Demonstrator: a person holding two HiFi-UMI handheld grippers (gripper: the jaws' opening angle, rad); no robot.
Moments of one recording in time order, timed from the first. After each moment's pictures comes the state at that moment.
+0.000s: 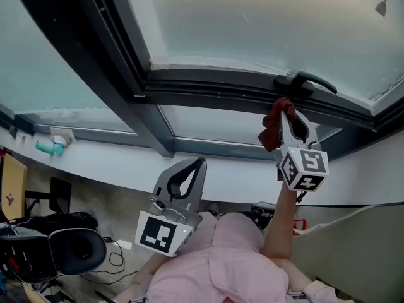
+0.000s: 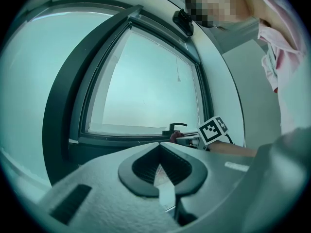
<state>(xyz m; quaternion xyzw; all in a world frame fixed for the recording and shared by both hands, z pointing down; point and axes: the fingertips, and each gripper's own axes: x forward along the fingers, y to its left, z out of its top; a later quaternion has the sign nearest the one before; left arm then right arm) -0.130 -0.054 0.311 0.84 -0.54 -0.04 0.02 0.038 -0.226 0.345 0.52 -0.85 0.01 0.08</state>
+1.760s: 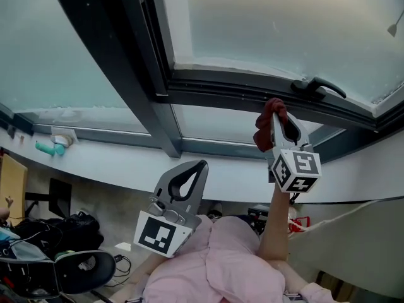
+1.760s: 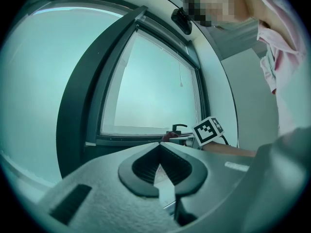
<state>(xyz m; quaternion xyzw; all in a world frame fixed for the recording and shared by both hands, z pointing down) -0.186 -0.032 0.303 0.85 -0.52 -0.05 0.02 -0.042 -0.199 0.341 0.51 -0.86 0.02 0.06</state>
